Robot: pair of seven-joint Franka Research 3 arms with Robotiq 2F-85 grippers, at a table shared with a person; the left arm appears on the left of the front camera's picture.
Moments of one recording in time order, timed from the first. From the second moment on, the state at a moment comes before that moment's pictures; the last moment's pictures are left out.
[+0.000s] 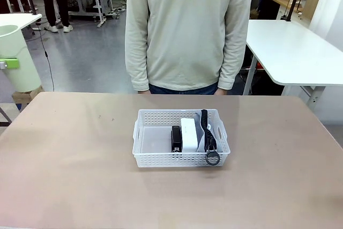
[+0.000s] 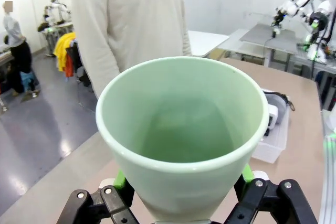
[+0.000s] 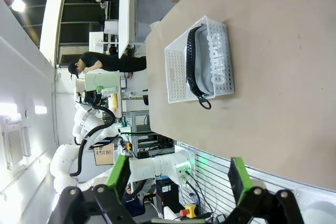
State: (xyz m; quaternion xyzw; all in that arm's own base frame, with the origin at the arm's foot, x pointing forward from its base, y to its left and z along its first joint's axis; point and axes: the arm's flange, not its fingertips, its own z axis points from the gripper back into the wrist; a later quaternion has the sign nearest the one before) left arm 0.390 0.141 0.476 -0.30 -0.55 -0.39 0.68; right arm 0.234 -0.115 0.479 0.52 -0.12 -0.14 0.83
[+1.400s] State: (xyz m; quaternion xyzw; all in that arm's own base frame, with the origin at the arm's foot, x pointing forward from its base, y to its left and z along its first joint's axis) left arm 0.340 -0.181 0.495 -0.26 -0.29 -0.35 0.85; right arm 0.234 -0.115 0.480 0.52 -0.12 -0.14 0.83
